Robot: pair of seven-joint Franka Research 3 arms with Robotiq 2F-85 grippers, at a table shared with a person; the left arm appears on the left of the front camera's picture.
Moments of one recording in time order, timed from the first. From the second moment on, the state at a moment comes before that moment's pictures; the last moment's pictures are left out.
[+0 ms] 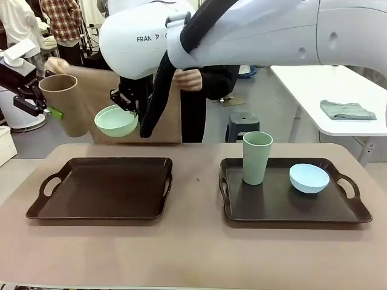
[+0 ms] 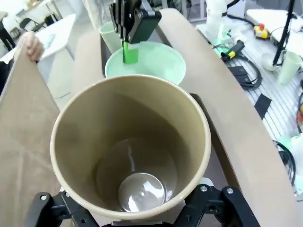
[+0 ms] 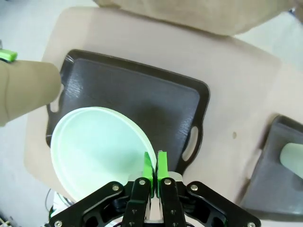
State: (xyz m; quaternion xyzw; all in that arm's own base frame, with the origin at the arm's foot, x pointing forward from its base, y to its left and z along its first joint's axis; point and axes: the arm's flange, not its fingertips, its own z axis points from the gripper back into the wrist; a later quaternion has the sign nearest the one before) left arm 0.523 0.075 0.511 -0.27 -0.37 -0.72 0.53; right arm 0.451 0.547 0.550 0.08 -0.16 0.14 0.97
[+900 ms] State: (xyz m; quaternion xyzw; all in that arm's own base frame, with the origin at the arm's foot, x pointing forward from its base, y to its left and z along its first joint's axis) left arm 0.528 0.078 0.496 -0.28 -0.37 -0.71 0.53; right arm 0.452 0.551 0.542 0.08 -0.16 0.15 0.97
